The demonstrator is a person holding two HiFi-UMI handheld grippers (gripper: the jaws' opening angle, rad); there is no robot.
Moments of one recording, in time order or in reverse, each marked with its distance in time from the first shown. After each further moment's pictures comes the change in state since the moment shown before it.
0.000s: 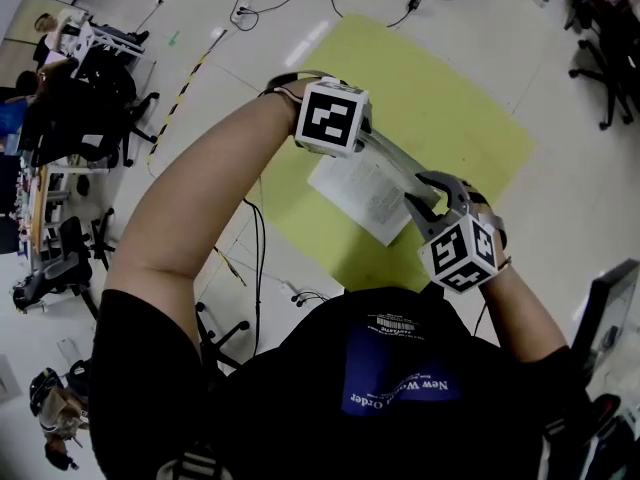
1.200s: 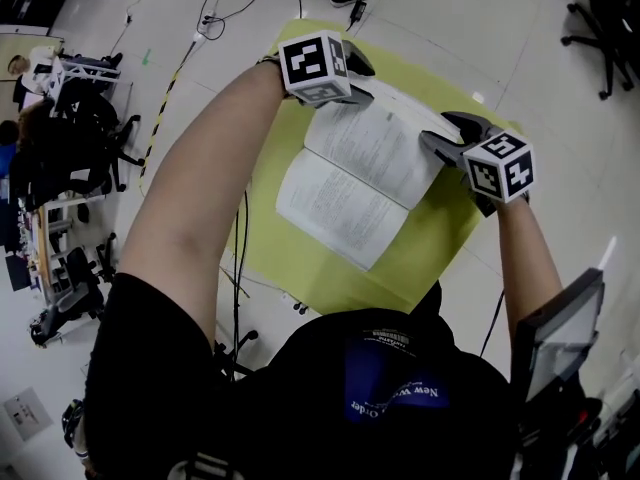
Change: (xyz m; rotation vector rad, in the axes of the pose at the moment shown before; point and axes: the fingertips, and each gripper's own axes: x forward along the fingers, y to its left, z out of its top) left arm 0.072 0.193 0.020 -0.207 -0.255 0.033; right arm 0.065 -0.190 -0.127 0.665 -0.173 0.083
